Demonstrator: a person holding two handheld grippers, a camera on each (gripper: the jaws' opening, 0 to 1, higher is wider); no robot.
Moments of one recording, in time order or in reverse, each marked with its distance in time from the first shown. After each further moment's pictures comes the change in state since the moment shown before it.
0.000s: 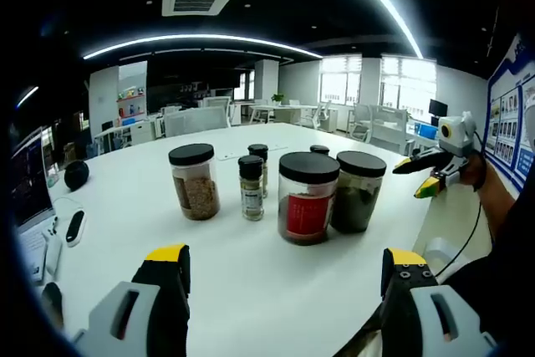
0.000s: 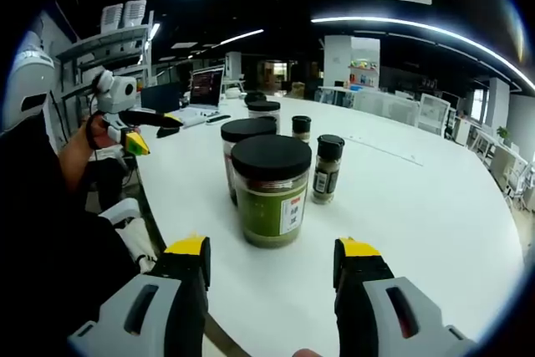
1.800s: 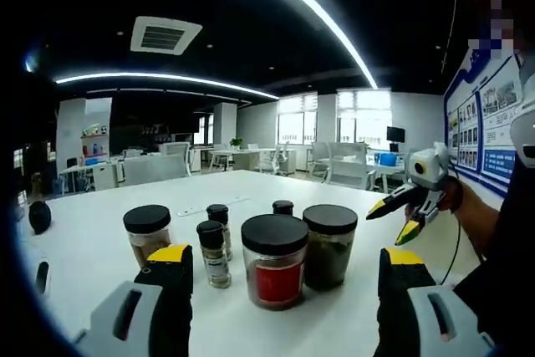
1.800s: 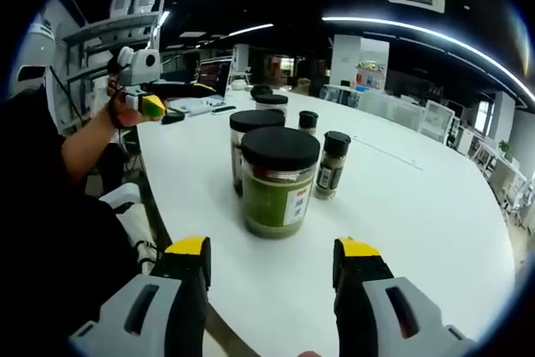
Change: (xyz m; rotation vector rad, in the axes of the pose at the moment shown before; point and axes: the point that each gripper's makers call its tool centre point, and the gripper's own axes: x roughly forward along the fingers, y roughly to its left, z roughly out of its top) left arm 0.034 -0.024 0.063 0.082 -0.243 -0.220; right arm -0.006 0.006 -0.007 -0.065 0.034 0.003
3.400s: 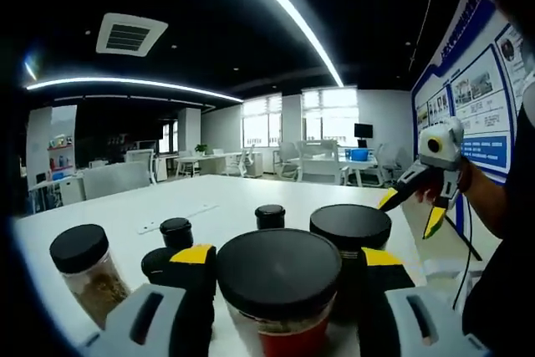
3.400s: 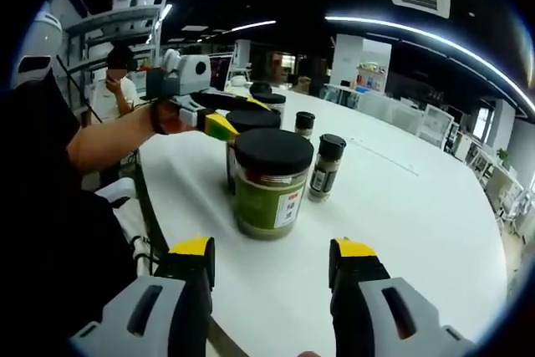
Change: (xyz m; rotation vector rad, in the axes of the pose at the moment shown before) left arm 0.102 -0.017 -0.007 0.106 -0.010 -0.154; right arm -0.003 -0.010 0.007 -0.029 0.009 -0.019
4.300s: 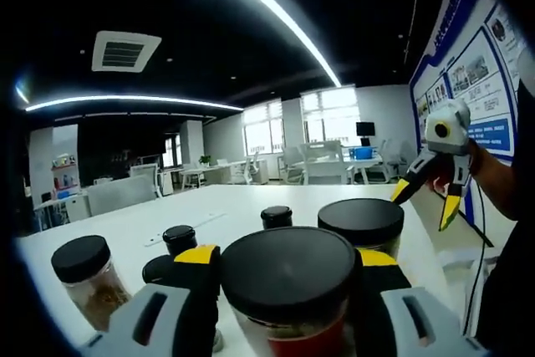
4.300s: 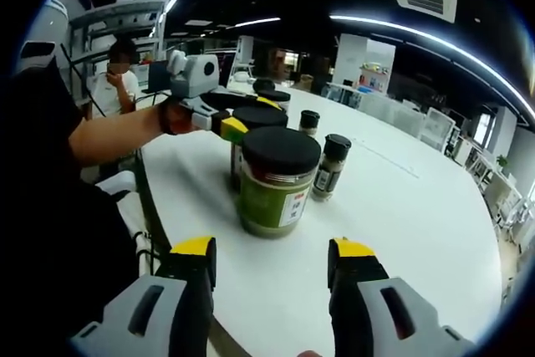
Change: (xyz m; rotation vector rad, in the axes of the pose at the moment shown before) left arm 0.005 0.031 -0.007 0.032 -0.043 0.031; right arm 0.004 0.007 -0.002 -0.041 0.025 0.003
